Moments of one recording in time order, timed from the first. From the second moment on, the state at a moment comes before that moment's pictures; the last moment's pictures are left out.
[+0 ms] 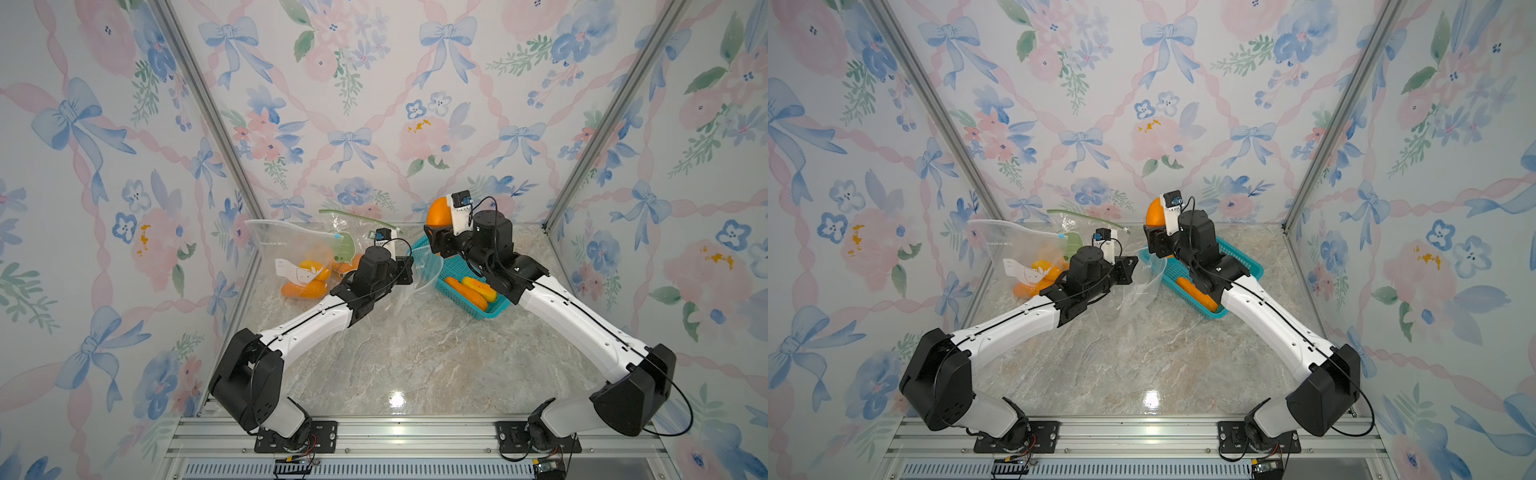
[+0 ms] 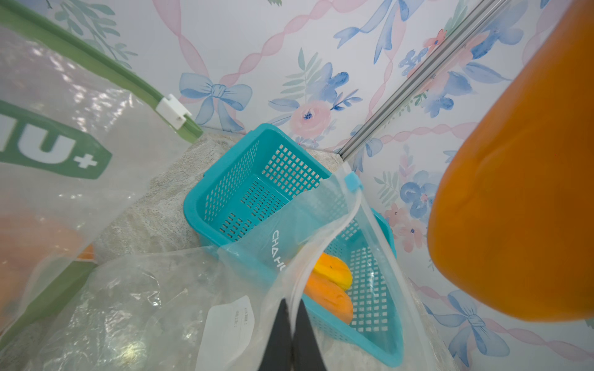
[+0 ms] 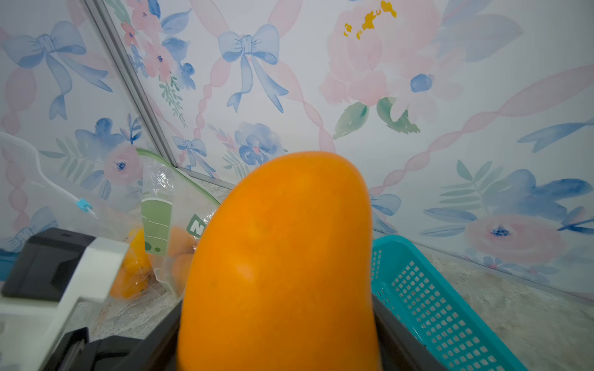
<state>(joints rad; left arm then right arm) -0.63 1.52 1.07 0.14 0.03 -0.60 0.62 1.46 1.38 -0.13 0.13 0.10</state>
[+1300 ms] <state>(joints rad) -0.52 1.52 1.15 0.14 0.11 -0.71 0.64 1.57 1.06 0.60 -0.10 0.30</state>
